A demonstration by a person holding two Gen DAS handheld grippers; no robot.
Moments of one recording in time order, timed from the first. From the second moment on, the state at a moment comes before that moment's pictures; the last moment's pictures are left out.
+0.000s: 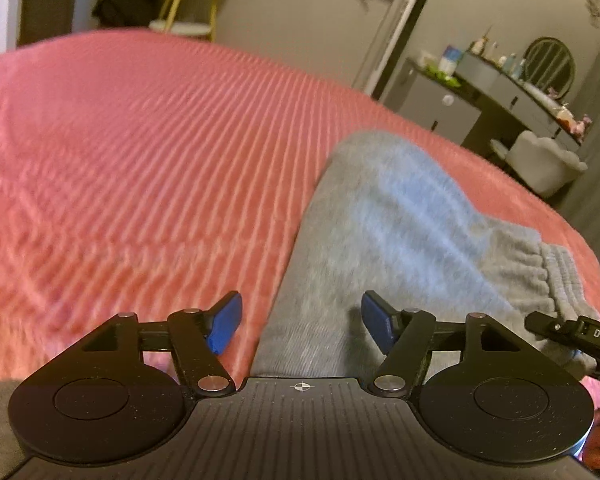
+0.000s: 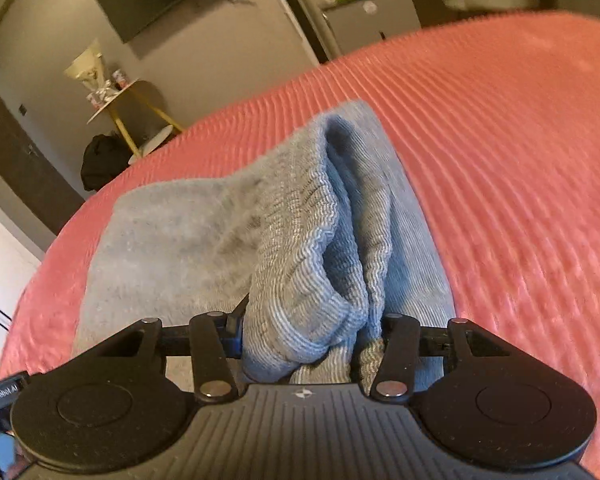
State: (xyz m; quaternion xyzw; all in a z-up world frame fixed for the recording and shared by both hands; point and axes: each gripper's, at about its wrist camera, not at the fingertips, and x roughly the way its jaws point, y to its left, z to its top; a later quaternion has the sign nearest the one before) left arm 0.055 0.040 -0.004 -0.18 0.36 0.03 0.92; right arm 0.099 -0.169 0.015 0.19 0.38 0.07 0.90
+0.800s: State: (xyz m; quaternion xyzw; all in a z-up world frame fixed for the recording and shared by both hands) left arm 0.224 -0.037 -0.018 0.08 0.33 0.02 0.94; right arm 0.094 -0.142 0.022 0.08 0.28 0.14 0.95
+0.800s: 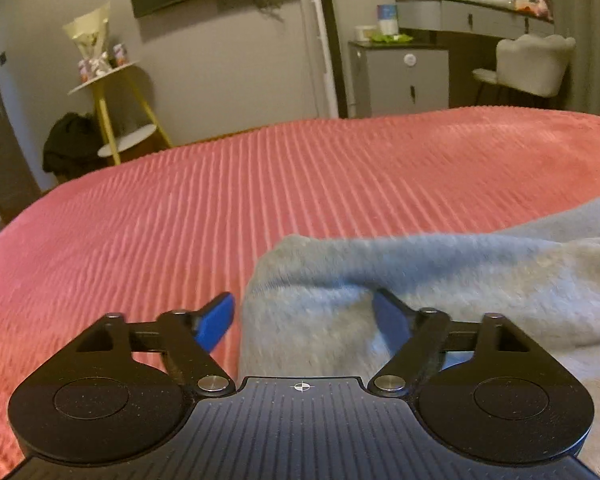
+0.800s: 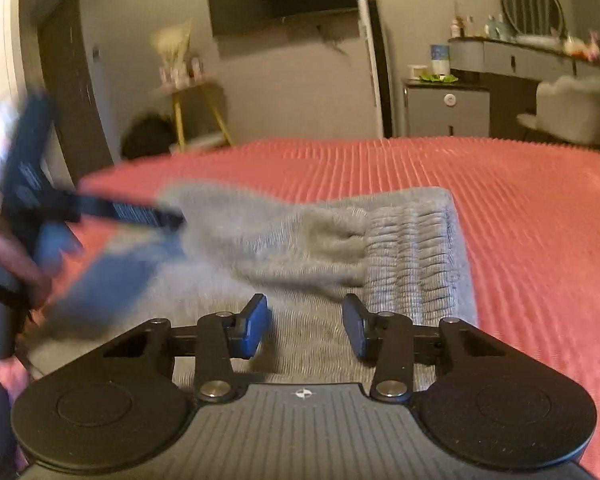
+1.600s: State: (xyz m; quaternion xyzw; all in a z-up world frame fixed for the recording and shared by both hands) left arm 0.085 0.039 -0.034 -0.17 0.41 -0.02 0.90; right arm 0.020 -0.239 0.023 0.45 0.29 0.06 0.84
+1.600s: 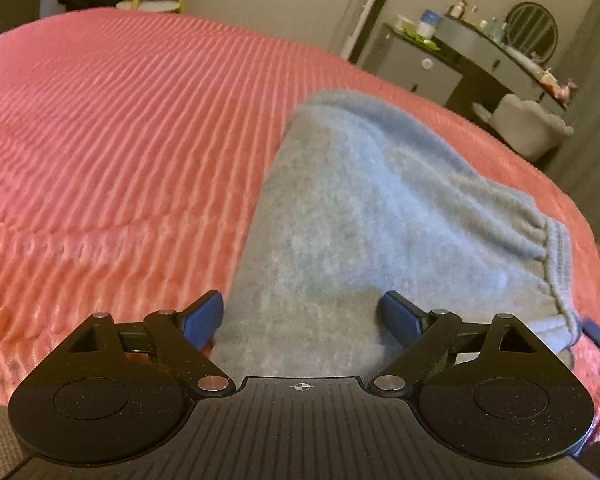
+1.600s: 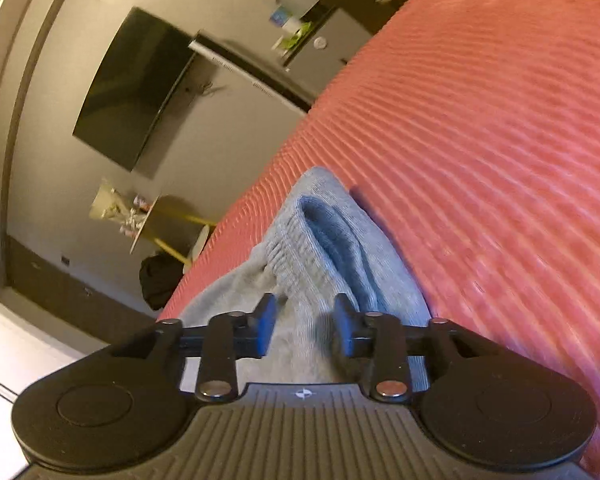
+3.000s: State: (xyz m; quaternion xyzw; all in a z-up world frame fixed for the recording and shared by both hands) left arm 0.121 0.079 -0.017 -0.15 0.40 -0.05 0.90; right arm 0.062 -0.258 0.028 0.39 0.51 0.11 0.76
